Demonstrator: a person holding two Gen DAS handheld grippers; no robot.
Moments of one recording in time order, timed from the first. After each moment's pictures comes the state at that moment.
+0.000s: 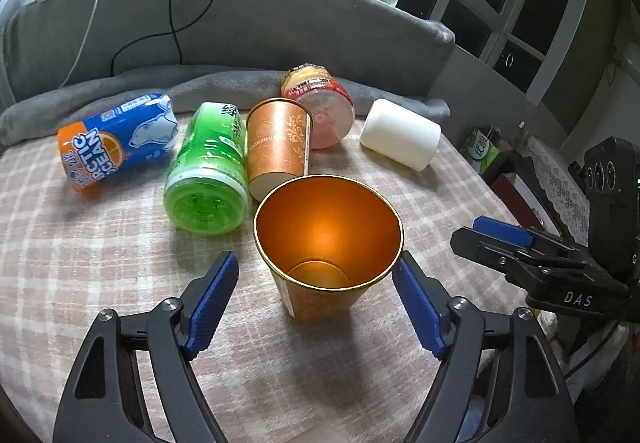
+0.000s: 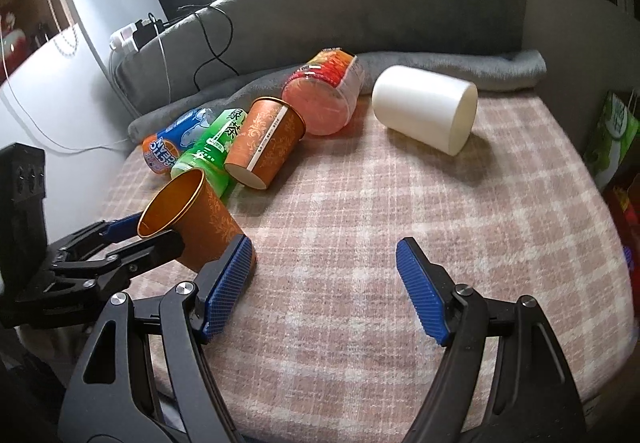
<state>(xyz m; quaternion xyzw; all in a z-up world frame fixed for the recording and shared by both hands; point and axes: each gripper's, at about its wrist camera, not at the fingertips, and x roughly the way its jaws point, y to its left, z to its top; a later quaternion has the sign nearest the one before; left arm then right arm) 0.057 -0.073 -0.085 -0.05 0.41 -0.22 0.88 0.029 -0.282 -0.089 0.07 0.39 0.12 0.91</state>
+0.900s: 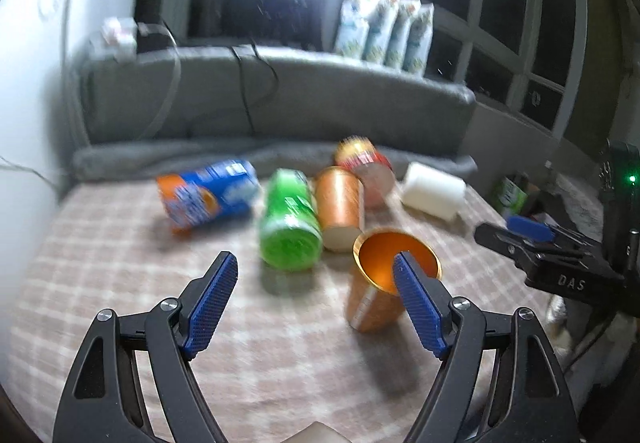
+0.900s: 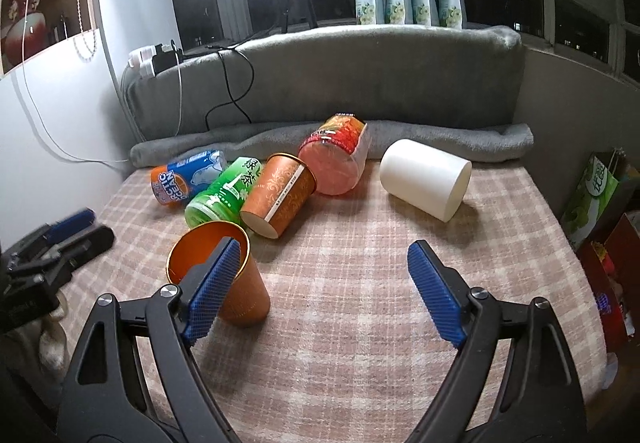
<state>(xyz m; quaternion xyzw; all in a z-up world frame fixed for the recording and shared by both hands) 0.004 -0.032 -0.046 -0.04 0.28 -0.13 0.95 0.007 -0.260 -0.057 0.03 0.30 0.09 0.95</state>
